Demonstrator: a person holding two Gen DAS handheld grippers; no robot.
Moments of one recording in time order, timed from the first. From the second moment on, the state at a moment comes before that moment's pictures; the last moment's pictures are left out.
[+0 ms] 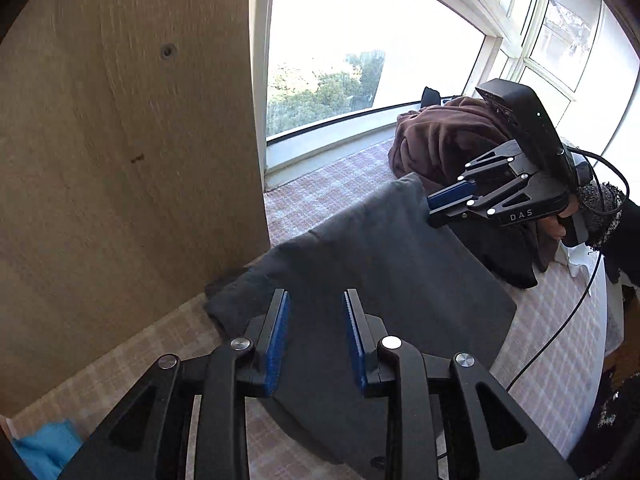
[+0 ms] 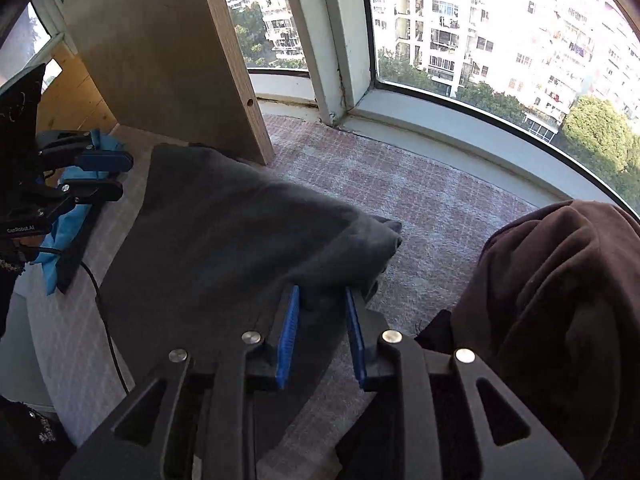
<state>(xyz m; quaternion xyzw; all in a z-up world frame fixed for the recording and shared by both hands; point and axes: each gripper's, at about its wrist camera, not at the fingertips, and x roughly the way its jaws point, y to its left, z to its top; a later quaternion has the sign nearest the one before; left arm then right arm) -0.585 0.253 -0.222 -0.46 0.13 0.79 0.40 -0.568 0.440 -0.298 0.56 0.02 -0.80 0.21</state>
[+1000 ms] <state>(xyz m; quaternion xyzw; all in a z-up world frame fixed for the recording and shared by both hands) -0.652 0.226 -0.302 -0.53 0.00 0.79 0.31 -0.603 0.455 -0.324 0.55 -0.02 -0.81 0.20</state>
